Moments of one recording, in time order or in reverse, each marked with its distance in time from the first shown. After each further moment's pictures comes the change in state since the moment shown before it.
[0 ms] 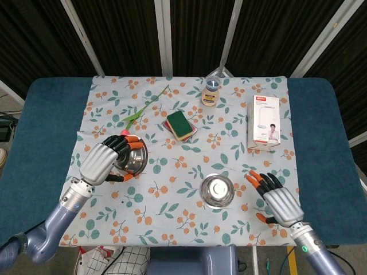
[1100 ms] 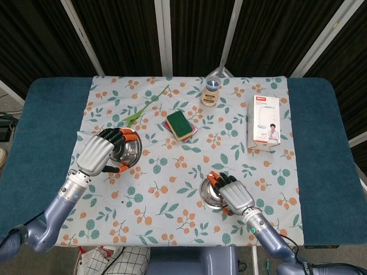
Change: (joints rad) left arm -0.033 -0.016 -0.007 0.116 -0.051 -0.034 -0.038; right arm 0.241 -0.310 0.057 0.062 0.410 -0.175 -0.450
